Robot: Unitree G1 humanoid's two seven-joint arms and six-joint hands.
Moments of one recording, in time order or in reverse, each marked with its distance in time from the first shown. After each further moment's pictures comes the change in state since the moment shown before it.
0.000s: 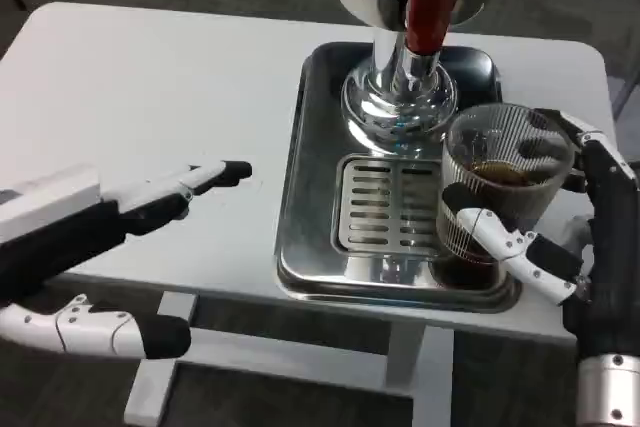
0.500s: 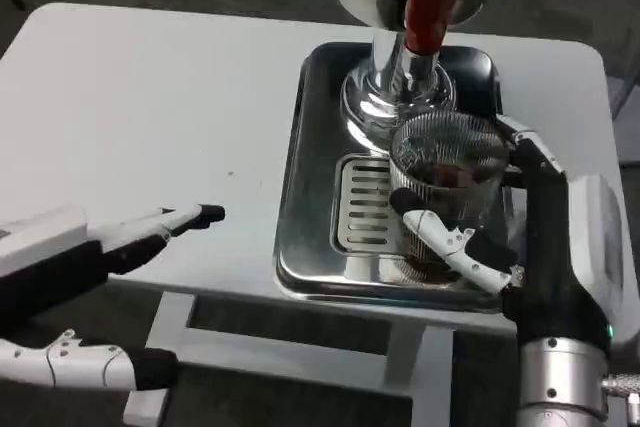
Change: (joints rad) left arm 0.122 0.012 0.061 -0.059 0.082 0.068 0.000; right arm -0.113 0.007 0.071 0.190 -0.070 -0.001 -0.072
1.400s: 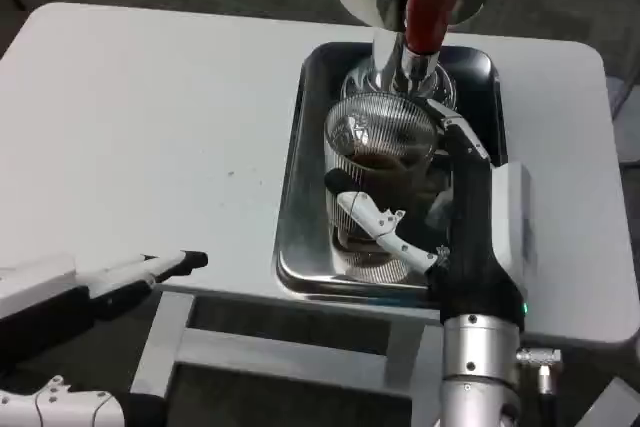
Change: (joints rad) left arm 0.149 0.000 0.057 -0.068 0.029 0.033 0.000; right arm -0.181 0.062 0.051 0.327 0.062 -0.179 -0.164
